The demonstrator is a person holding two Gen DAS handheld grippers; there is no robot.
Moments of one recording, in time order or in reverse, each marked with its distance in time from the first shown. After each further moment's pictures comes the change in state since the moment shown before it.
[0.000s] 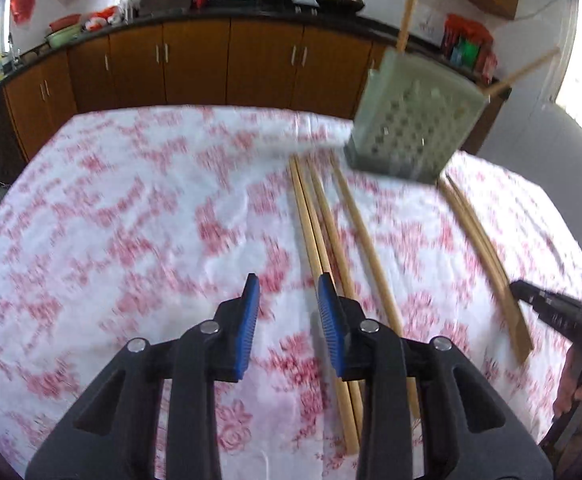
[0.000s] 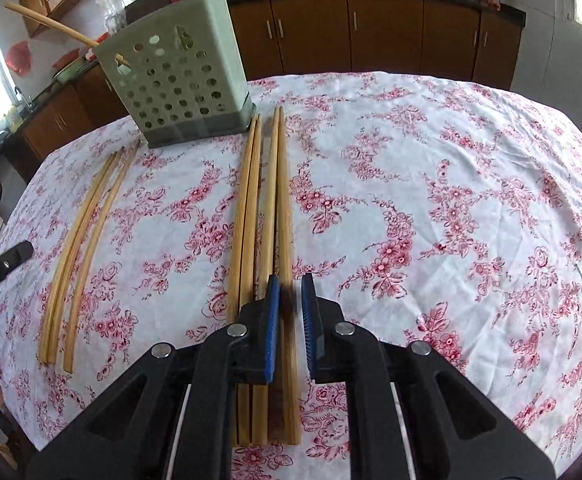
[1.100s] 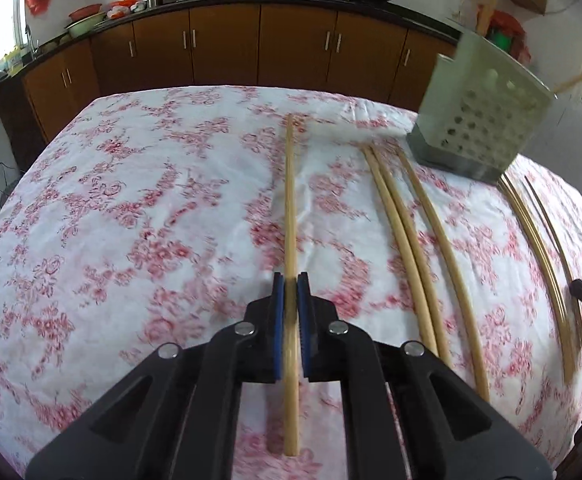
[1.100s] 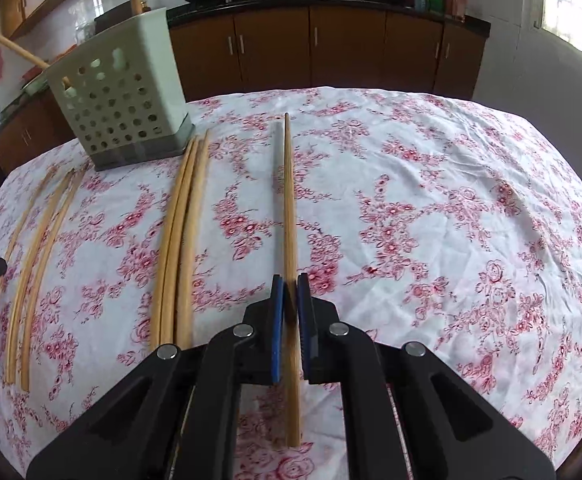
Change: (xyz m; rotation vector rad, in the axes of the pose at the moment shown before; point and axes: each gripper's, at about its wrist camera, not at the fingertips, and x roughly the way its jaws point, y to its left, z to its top) left arm 0.032 0.032 0.014 -0.041 0.030 0.106; right arm 0.000 -0.031 -0.001 0.035 -0.080 -0.152
